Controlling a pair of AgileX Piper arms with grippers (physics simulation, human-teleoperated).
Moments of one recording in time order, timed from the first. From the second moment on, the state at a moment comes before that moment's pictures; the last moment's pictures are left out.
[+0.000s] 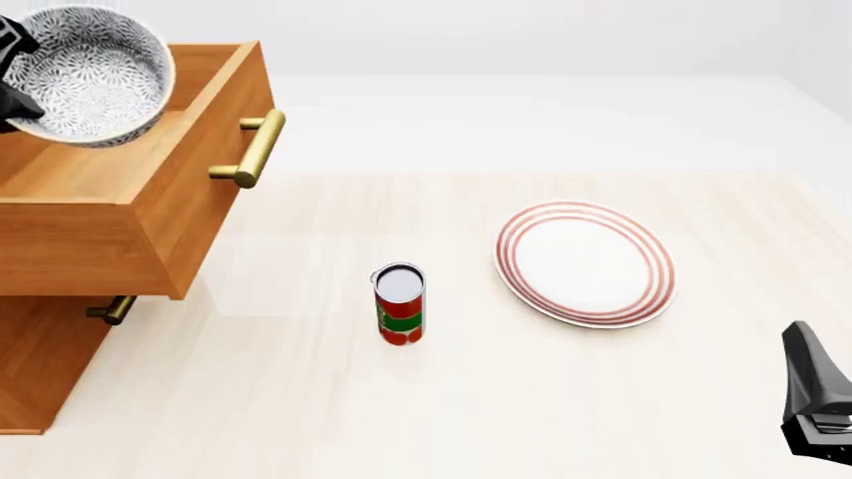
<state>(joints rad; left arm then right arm) 0.14 1.16 -1.22 0.73 -0.60 -0.09 0.00 -0.02 0.01 -0.03</state>
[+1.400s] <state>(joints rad) 0.16 1.27 -1.19 0.64 -0.59 -0.09 0.00 -0.02 0.01 -0.03</state>
